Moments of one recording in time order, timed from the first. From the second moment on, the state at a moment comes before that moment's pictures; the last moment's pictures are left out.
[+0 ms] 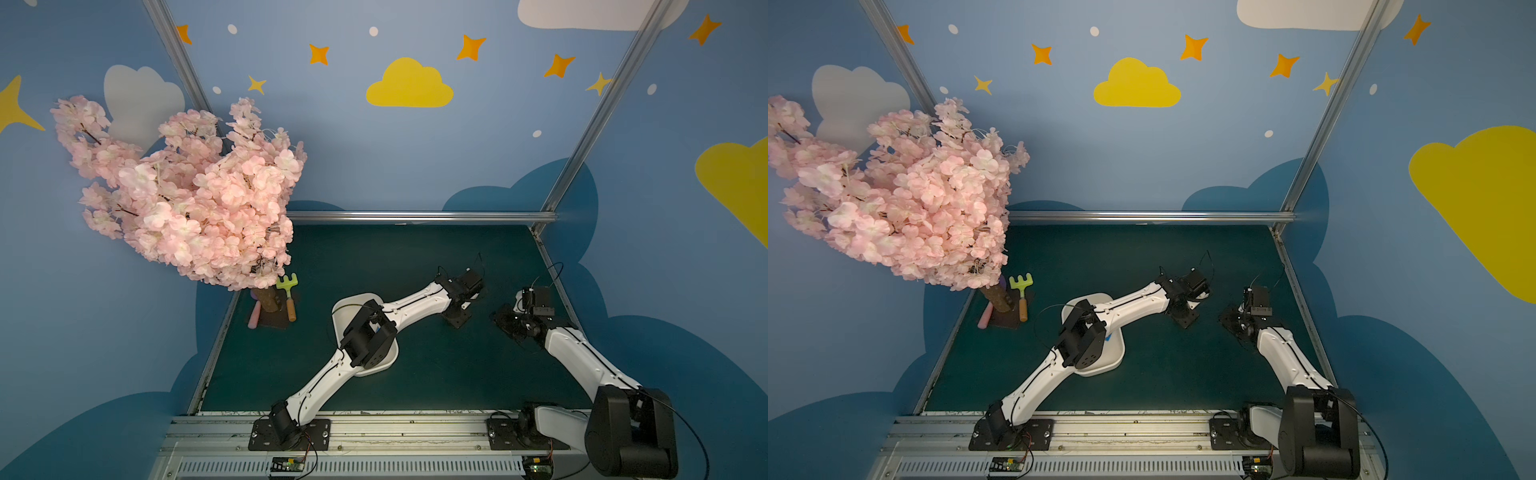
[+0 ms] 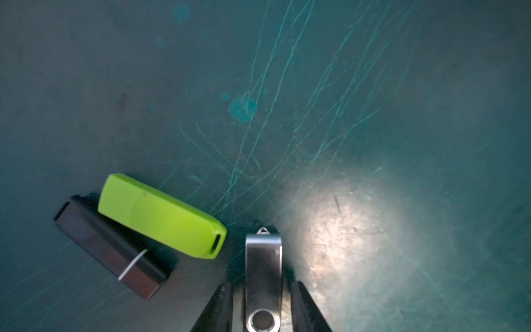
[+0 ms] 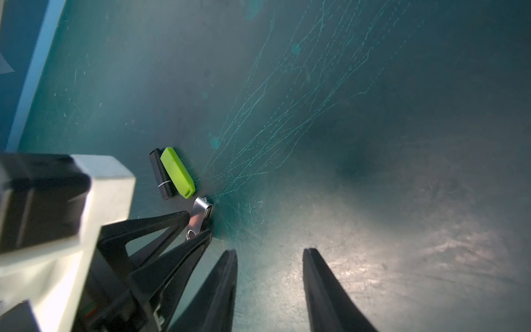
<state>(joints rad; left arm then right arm) -0.95 2.56 2.31 -0.99 -0.04 -0.08 0.03 1.20 0.62 -0.40 -0.22 0.63</state>
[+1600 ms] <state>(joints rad) -0.79 1.54 1.20 -0.85 -0.33 -0.41 0.03 1.21 0.62 -0.40 -0.25 0.63</state>
